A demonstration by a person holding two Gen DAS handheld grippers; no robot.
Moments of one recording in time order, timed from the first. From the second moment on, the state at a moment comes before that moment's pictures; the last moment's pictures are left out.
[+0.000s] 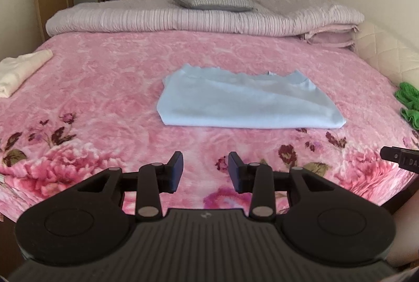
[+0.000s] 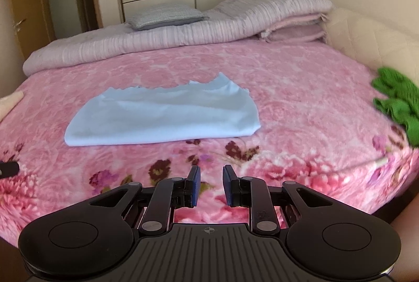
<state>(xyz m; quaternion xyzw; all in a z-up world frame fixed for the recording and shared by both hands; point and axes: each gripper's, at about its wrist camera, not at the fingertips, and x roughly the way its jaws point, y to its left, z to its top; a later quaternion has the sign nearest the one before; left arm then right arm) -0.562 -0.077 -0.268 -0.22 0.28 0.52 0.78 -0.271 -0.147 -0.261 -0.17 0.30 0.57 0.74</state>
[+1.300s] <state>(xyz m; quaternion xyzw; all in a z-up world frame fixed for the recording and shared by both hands) -0.545 0.155 -0.386 -0.44 0.21 0.46 0.74 -0.088 -0.023 -0.412 0.32 0.61 0.40 0.61</state>
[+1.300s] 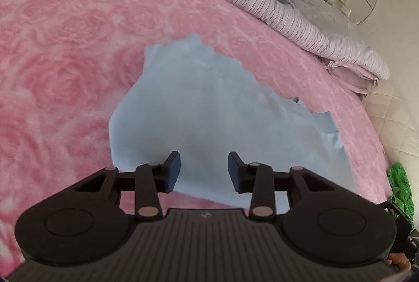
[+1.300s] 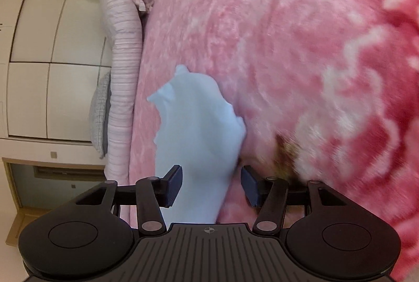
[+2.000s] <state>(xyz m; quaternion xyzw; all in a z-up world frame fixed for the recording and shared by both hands) -0.565 0.174 -0.382 -0.45 0.20 0.44 0.76 -0.183 0.042 -0.325 -0.05 0.33 0.51 0.80</state>
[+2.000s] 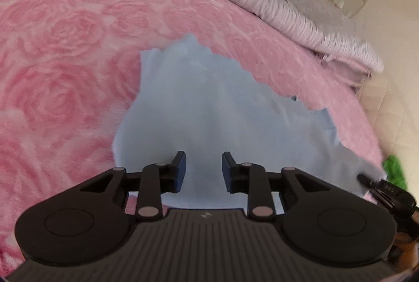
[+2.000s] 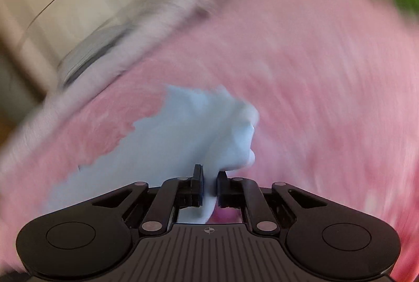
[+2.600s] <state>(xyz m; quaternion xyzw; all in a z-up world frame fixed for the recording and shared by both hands) -0.632 0.174 -0.402 -0.60 0.08 0.36 0.71 -0.431 0.056 -0.375 -0.39 0.02 0.74 0.54</state>
